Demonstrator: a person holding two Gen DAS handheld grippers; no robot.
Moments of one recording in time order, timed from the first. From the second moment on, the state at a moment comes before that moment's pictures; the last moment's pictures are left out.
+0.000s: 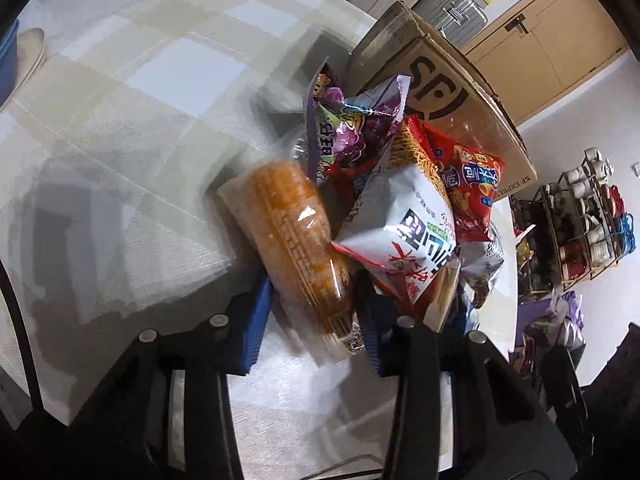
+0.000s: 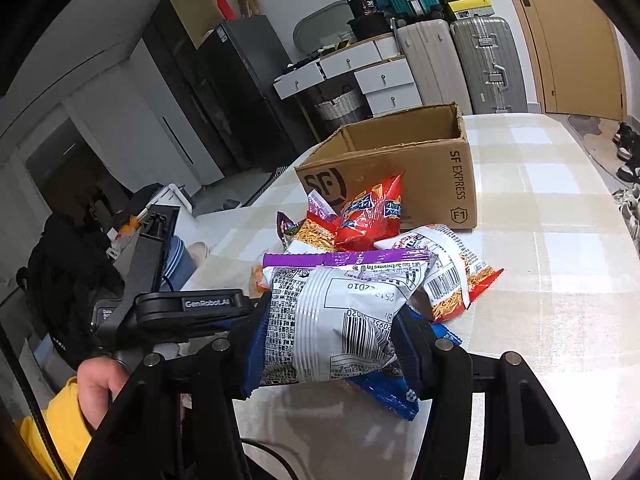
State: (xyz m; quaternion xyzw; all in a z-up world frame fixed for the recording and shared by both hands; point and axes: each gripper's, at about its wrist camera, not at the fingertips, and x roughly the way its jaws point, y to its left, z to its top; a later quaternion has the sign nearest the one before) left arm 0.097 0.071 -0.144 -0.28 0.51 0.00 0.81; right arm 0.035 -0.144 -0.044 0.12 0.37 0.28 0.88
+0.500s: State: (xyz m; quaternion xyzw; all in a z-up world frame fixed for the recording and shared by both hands) left arm 0.066 0.114 -0.129 -0.24 0.50 -0.01 0.83; right arm 0.038 -0.136 -0.049 0.11 0.38 0.28 0.88
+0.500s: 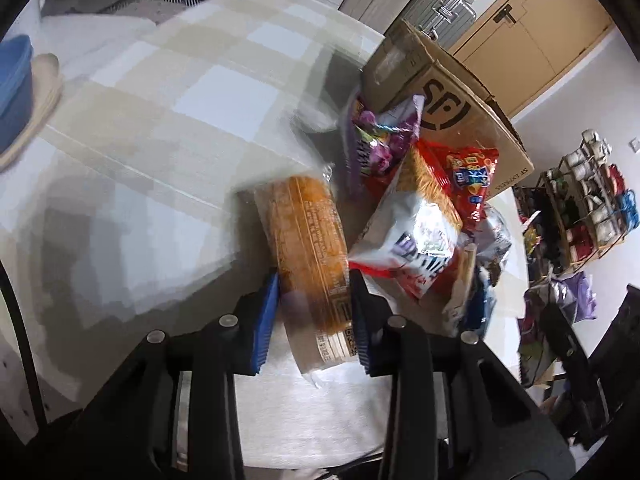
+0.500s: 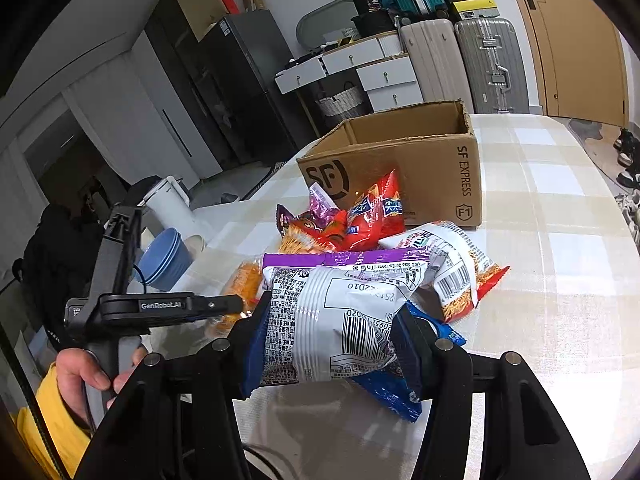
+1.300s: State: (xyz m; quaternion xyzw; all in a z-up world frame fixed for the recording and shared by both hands) left arm 0.030 0.114 -0.028 -0.18 0.39 -0.06 0.90; right arm 0.026 -0.147 -0.011 0.18 0.32 0.28 0.89
